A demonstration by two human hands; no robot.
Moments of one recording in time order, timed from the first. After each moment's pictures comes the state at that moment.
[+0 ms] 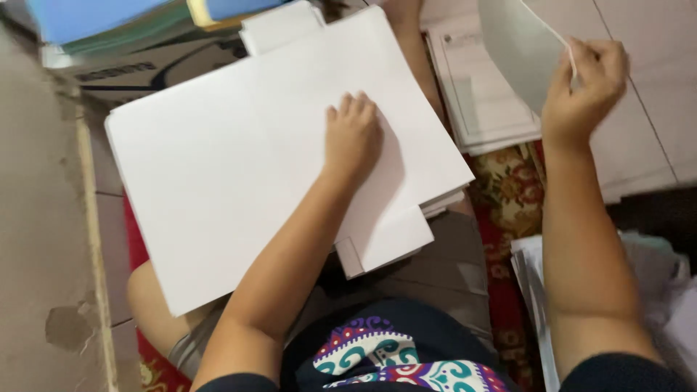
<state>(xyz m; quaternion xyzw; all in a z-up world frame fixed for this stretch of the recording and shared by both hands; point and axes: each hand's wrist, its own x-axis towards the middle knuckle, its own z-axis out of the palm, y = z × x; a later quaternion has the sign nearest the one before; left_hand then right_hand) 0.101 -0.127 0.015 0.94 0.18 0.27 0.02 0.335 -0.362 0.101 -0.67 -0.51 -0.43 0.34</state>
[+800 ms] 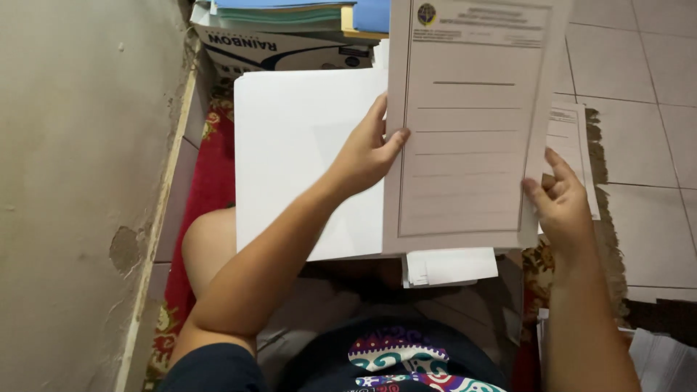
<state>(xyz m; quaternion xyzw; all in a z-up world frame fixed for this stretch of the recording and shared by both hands) -0.065 -0.071 0.137 0.69 0.12 0.31 0.64 0.152 -0.307 0.140 -0.80 -0.28 0.25 0.48</state>
